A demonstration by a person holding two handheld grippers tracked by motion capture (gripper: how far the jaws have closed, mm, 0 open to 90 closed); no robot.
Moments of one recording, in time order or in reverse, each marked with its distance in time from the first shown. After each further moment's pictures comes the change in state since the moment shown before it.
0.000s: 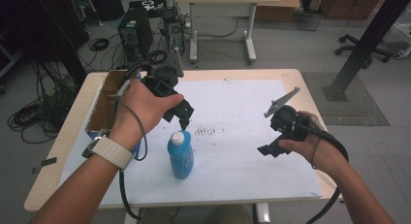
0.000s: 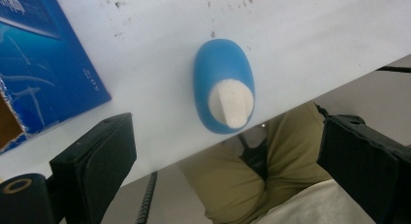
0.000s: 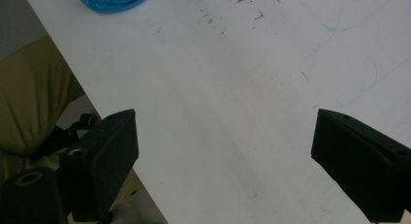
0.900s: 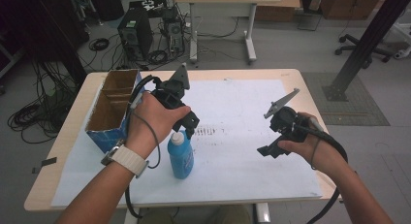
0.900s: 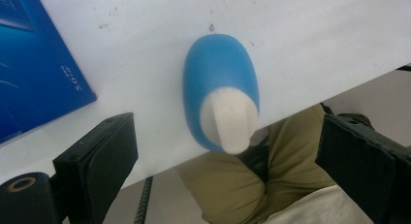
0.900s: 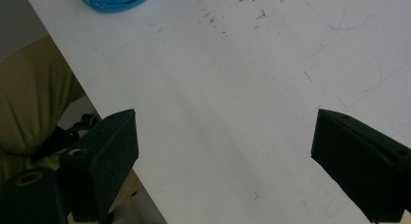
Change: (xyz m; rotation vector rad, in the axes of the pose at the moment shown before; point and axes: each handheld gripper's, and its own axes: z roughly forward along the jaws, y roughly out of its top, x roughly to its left) left arm -0.005 0.004 0.037 0.036 0.007 -0.012; right arm -0.001 -0.002 0.003 -0.003 0.008 0.001
